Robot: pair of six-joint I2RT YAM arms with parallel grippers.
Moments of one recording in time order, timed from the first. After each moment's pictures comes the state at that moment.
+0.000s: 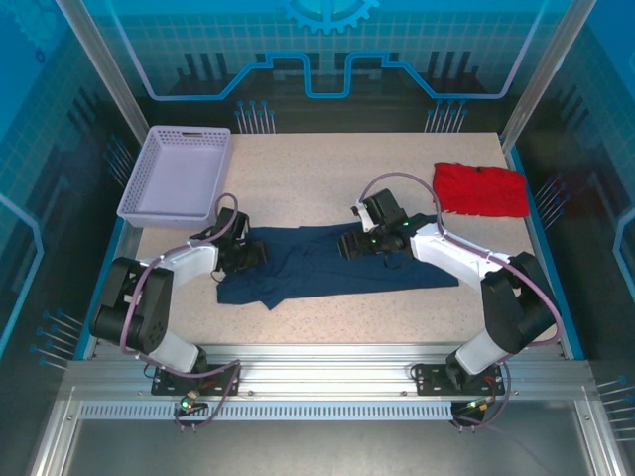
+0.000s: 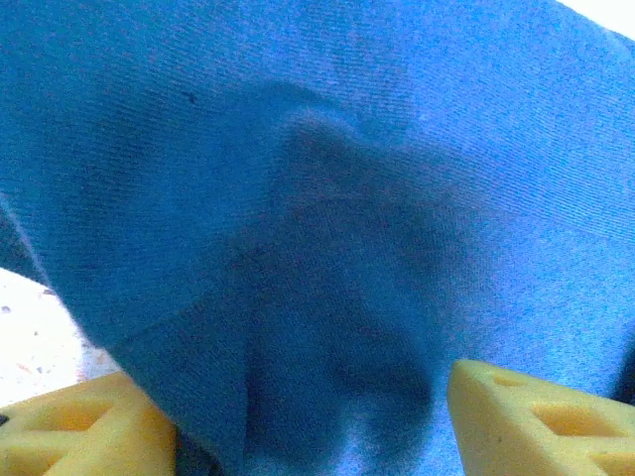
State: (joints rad) left arm -0.22 1.54 0.73 -0.31 0.07 -0.53; right arm 0.54 1.56 1.03 -0.47 -0.08 0.23
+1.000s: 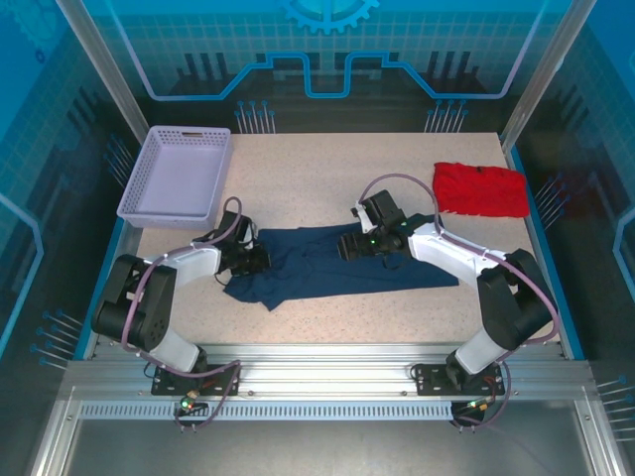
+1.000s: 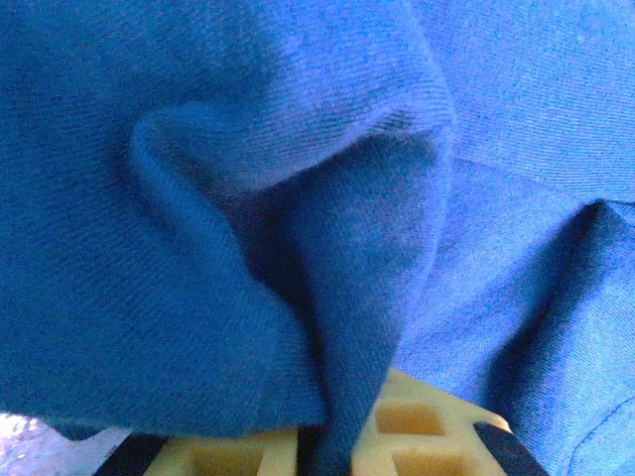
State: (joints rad) left arm -0.22 1.55 0.70 -0.26 0.24 -0.50; right arm 0.54 1.58 1.03 -0.47 -0.09 0.25
